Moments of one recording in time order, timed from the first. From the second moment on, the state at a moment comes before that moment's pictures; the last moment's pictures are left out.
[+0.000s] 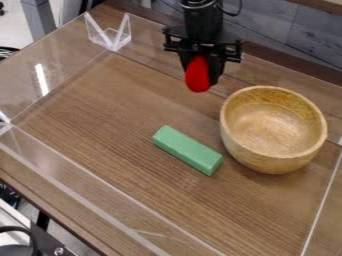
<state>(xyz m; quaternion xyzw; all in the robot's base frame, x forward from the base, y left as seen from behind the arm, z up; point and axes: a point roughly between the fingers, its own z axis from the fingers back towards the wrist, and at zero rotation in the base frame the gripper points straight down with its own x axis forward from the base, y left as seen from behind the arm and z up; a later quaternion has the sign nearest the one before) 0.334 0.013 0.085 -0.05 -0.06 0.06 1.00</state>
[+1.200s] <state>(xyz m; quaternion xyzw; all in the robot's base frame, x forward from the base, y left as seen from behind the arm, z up) 0.367 0.059 0.052 -0.06 -0.04 0.01 1.00</state>
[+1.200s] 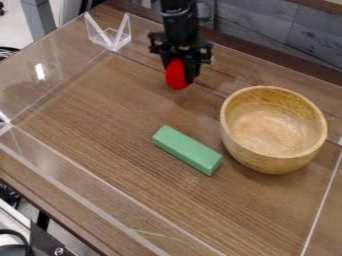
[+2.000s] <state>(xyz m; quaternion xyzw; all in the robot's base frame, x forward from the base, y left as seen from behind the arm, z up) 0.366 0.019 0.064 -0.05 -0.07 -0.06 0.99</state>
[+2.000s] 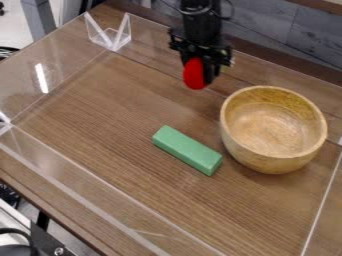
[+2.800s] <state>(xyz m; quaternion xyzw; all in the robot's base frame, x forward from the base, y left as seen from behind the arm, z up) 0.362 -0.018 0.059 -0.03 -0.08 0.00 1.00</state>
